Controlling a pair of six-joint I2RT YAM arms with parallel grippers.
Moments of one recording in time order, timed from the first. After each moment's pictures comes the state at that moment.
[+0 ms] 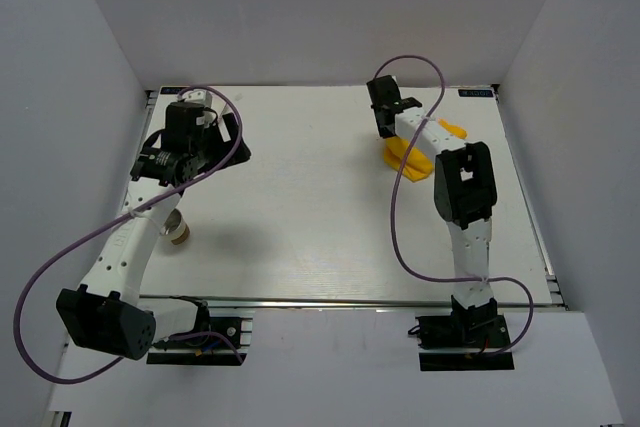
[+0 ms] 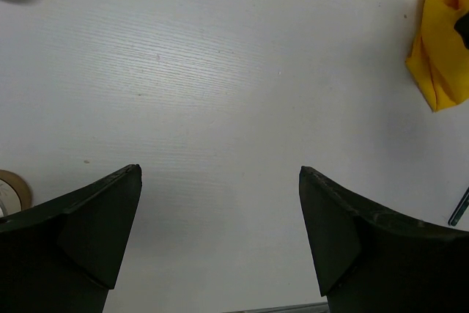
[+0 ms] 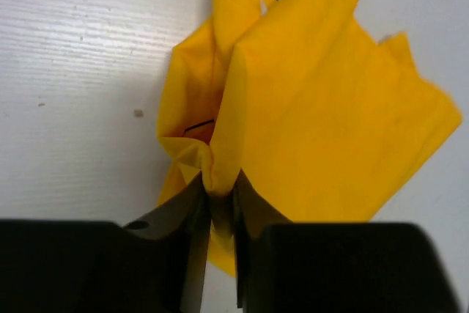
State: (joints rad) left arm -0.22 1.22 1.29 -0.75 -0.01 -0.42; right arm 0.40 2.19 1.83 -0.56 0.43 0.04
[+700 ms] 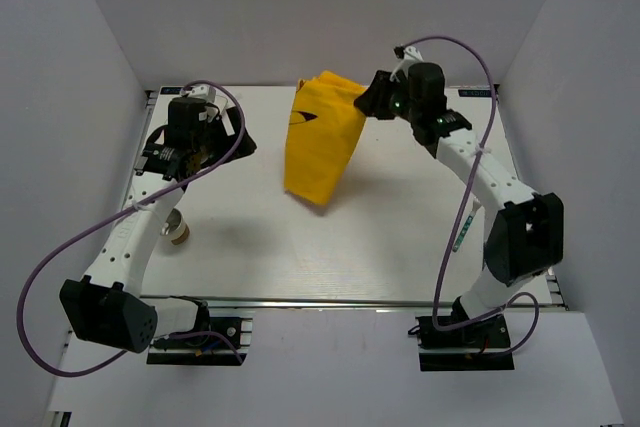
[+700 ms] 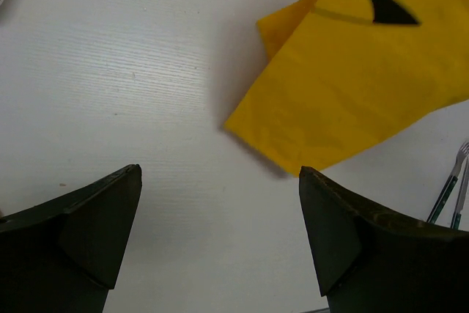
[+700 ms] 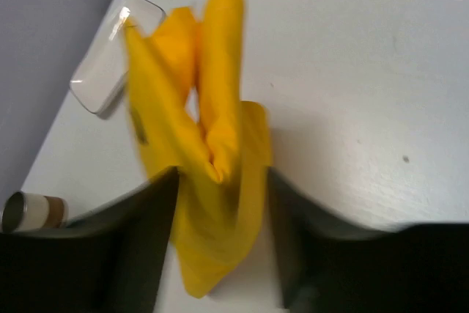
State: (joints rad) left arm -0.22 1.26 1.29 -0.68 0.04 -0.44; right arm 0.38 1.68 1.50 -0.15 -0.25 0.37
